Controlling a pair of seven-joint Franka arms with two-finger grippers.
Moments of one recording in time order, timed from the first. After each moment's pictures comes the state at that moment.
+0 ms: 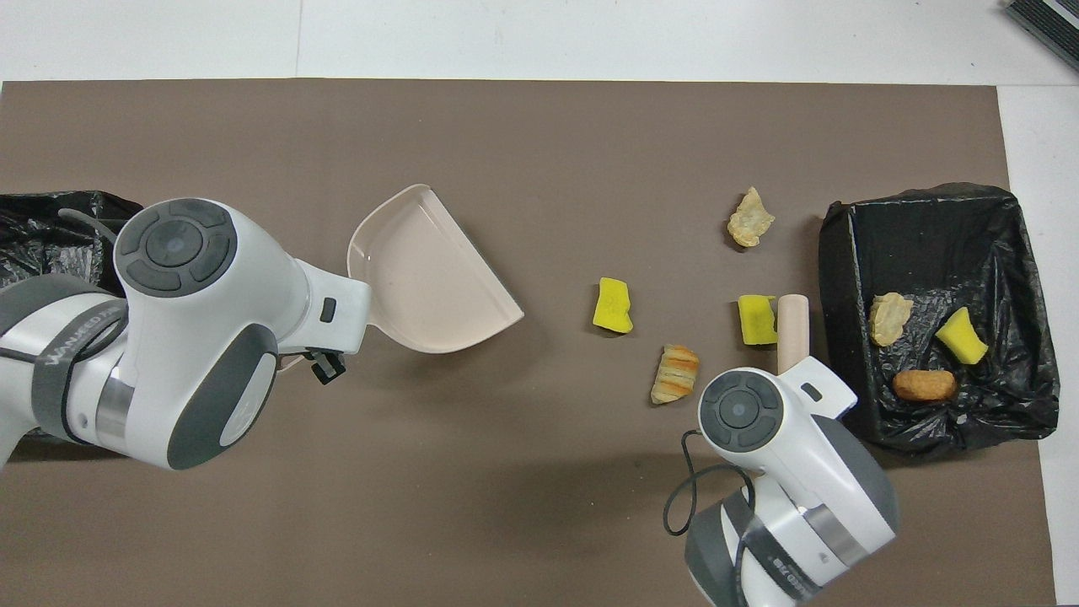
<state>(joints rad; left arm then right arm) -0.42 0.01 -0.01 -2.05 0.06 1.94 0.70 0.13 -0.03 0.25 -2.38 -0.42 1.96 0.66</state>
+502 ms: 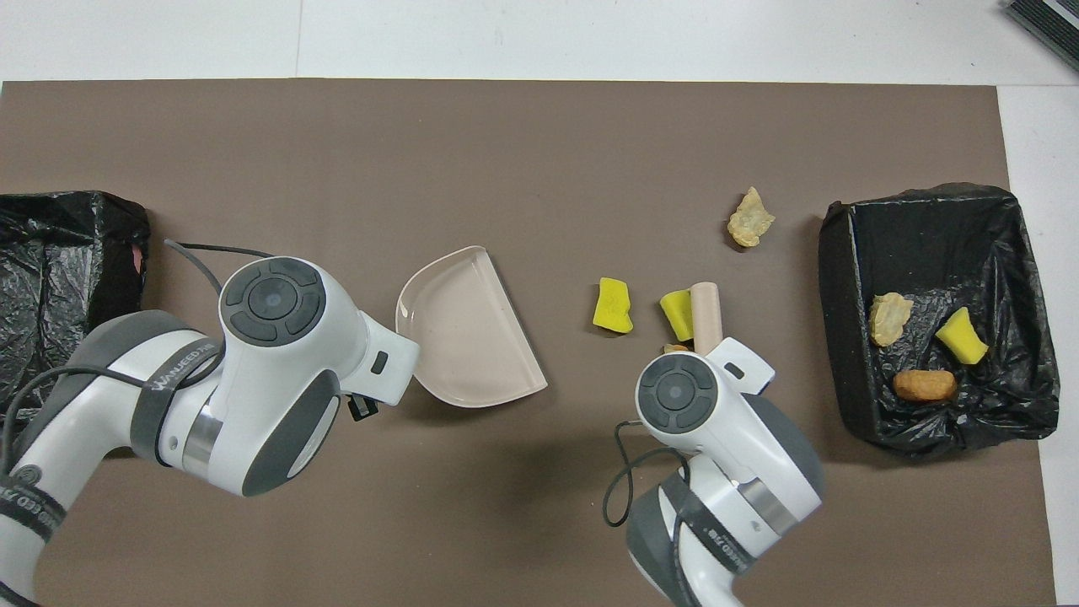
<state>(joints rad) -0.46 0.03 -0.01 -2.10 0.06 2.00 0.72 0.27 0.04 0.26 -2.25 -0.26 1.95 0.64</state>
